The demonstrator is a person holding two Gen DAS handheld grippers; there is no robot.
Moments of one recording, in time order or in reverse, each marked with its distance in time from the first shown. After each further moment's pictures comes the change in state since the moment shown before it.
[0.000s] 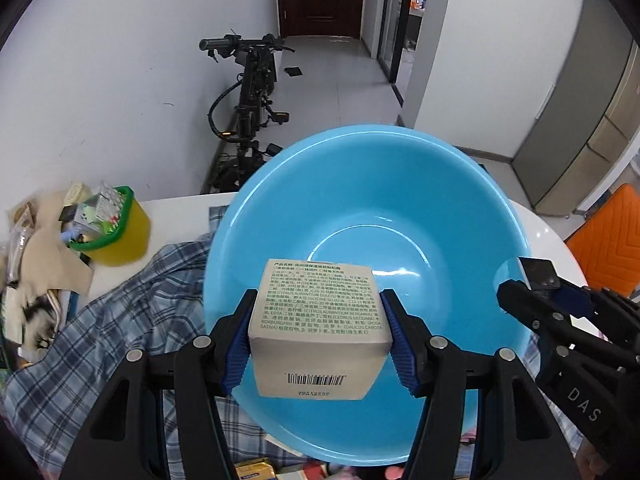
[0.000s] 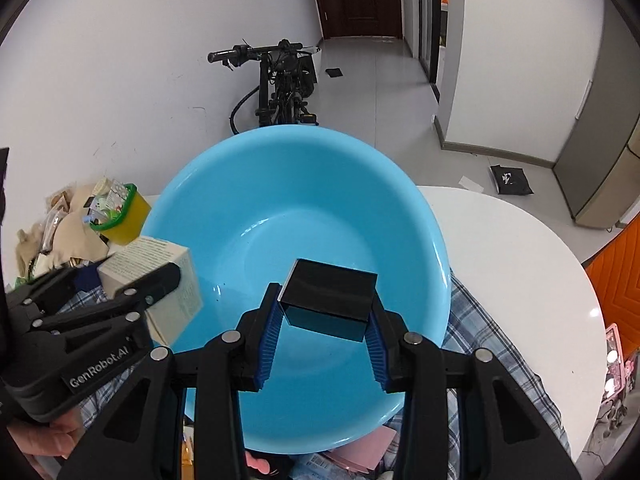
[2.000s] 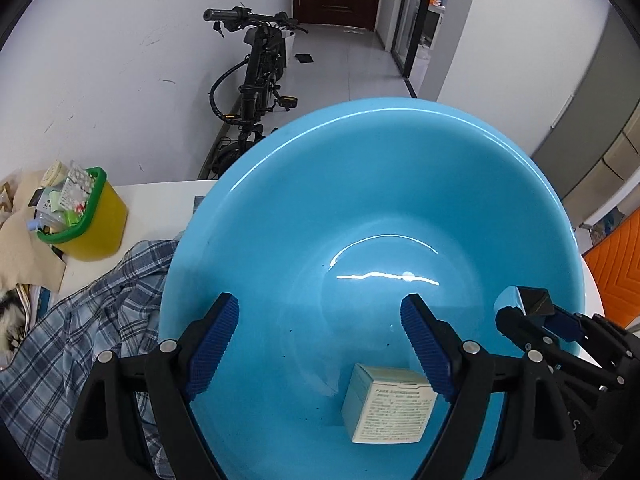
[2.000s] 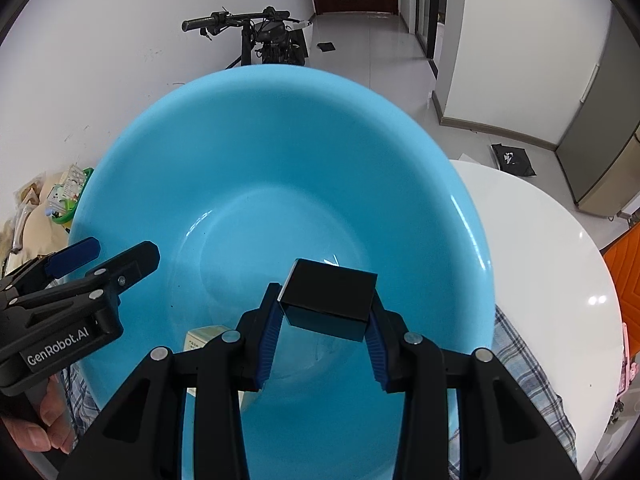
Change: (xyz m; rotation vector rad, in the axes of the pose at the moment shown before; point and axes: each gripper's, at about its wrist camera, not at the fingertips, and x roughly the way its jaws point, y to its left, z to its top) left arm 0.075 0.013 0.013 -0.055 0.026 0.021; right arm 0.085 -0.021 0.001 0.001 0.091 -0.025
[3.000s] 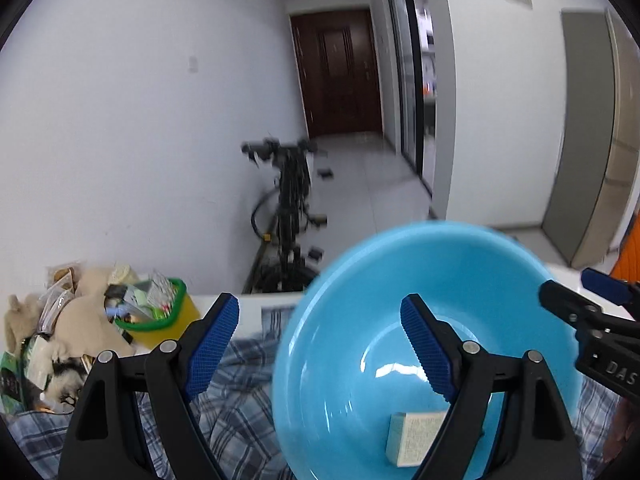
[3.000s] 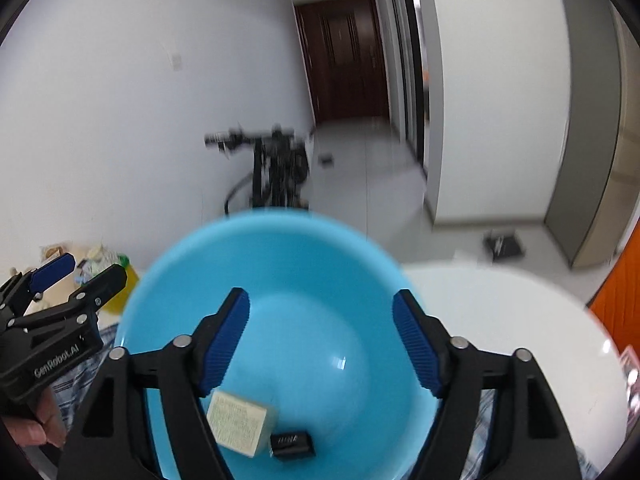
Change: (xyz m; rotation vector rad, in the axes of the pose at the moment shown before) left arm -0.108 0.012 -0.030 0.096 -0.520 0.126; right arm -0.087 0.013 -0.018 -0.004 -0.512 -0.002
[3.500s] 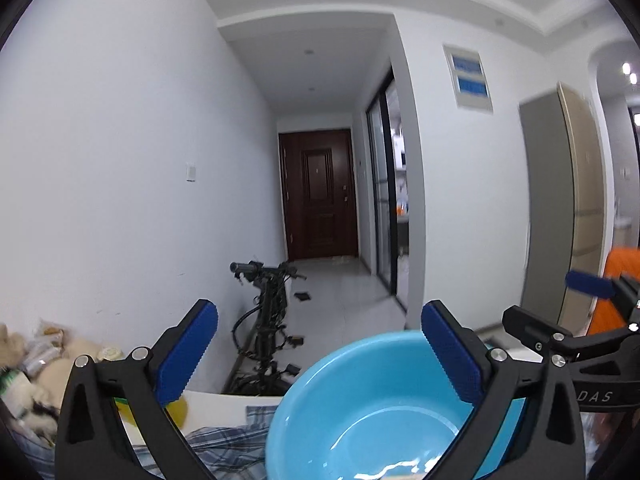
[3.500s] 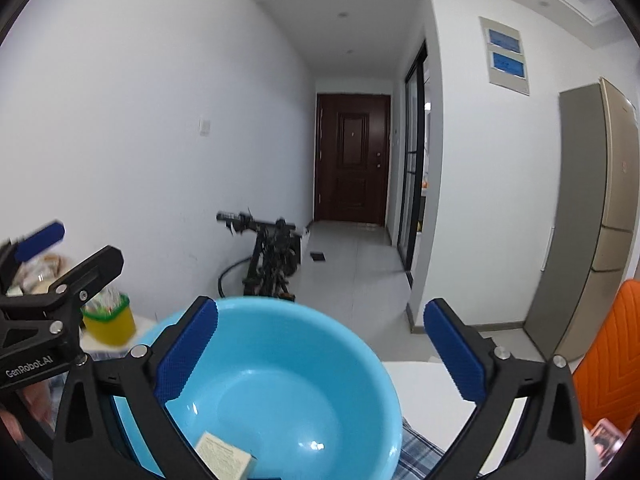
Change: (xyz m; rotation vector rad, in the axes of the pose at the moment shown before) left arm -0.068 0.005 -0.009 0.016 -0.407 -0.078; right arm -0.044 0.033 0.008 -0.164 -0.311 -0.067
